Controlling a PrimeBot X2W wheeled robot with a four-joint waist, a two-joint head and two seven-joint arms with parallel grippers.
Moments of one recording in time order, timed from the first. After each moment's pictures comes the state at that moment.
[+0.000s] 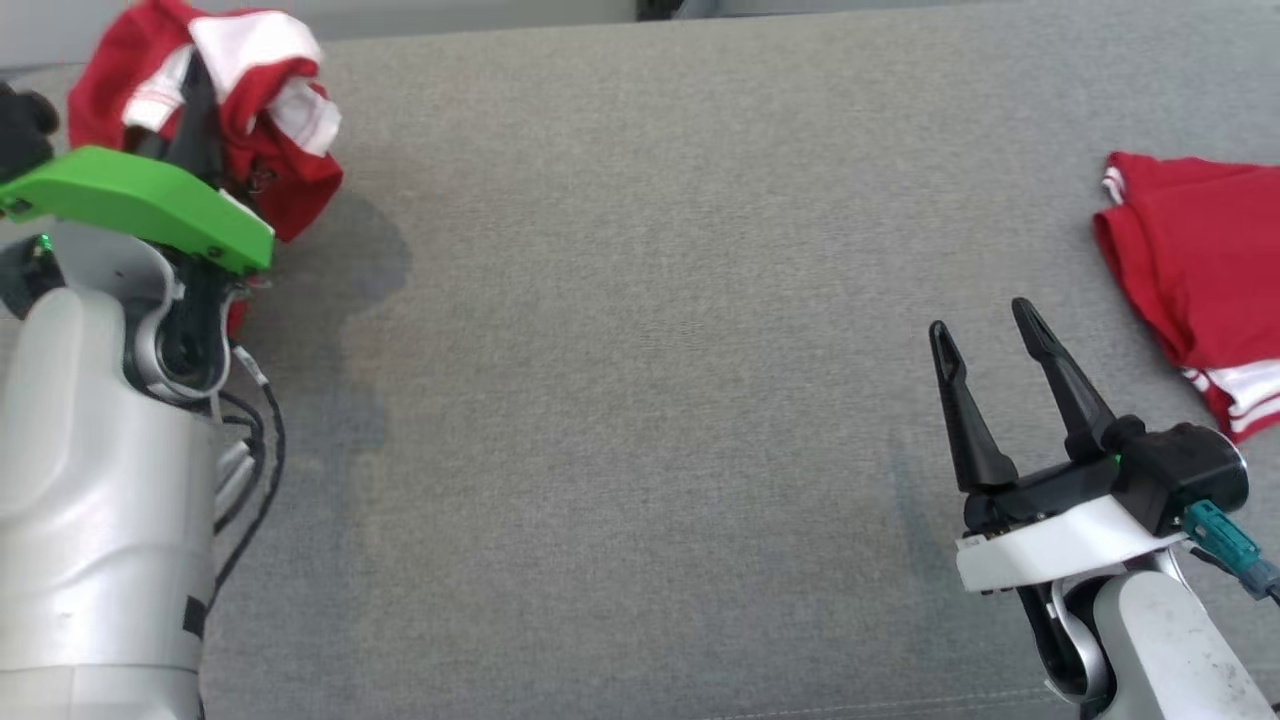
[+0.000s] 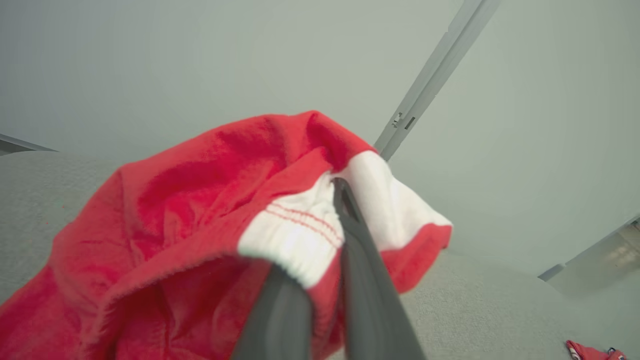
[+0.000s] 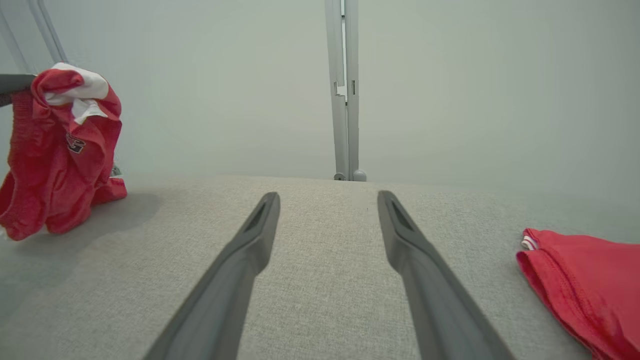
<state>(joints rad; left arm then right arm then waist) -0.85 0.23 -0.11 0.64 -0.74 -0.12 0.02 -0.16 -0.19 0.17 0.00 0.23 0.13 -0.26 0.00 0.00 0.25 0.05</state>
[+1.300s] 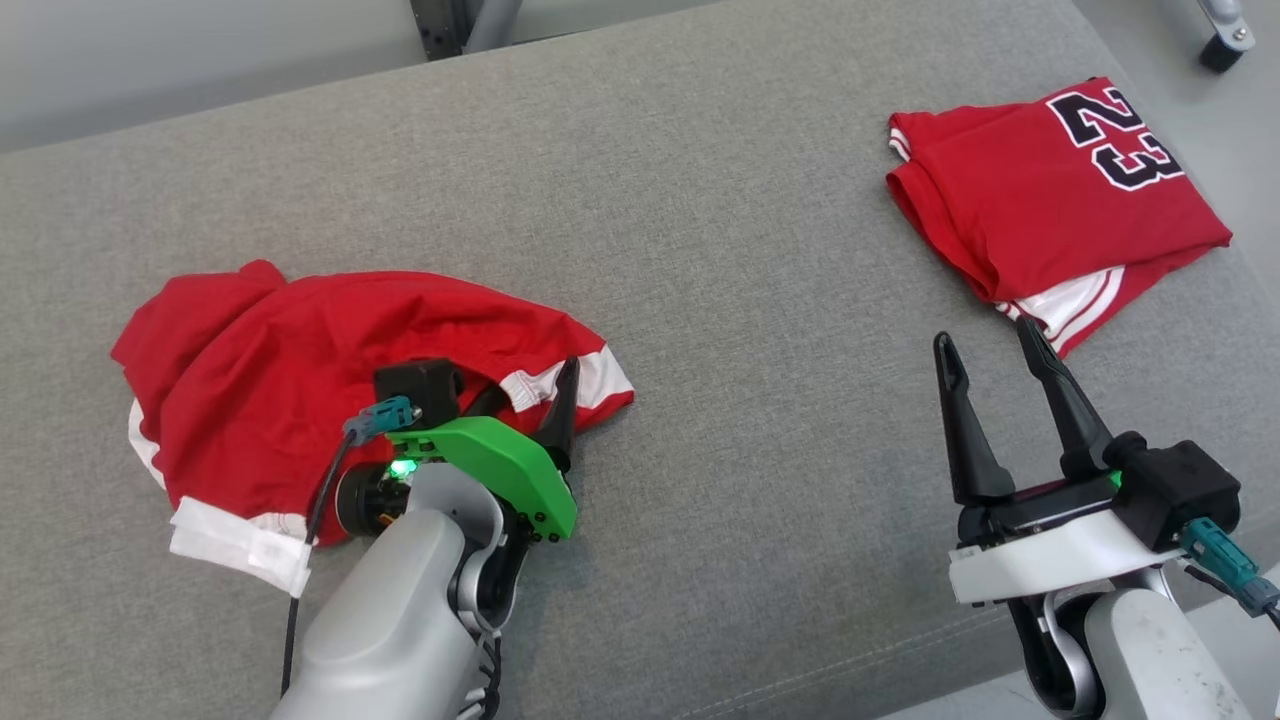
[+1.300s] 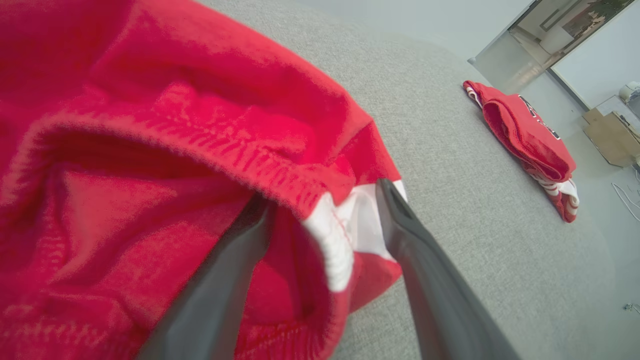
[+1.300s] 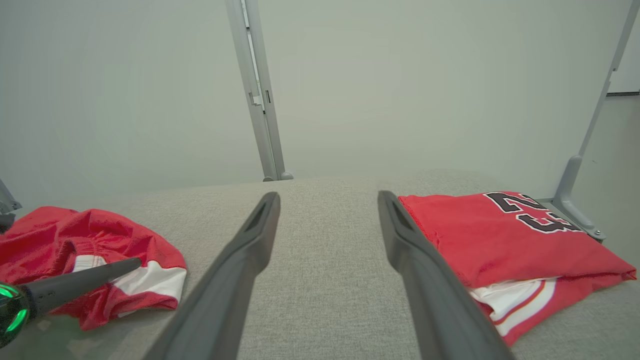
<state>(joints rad) -0.56 0.05 -0.56 0.72 -0.77 -0.01 -0.08 -0.11 -0.13 0.12 -0.01 0.23 0.13 -0.26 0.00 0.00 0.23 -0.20</state>
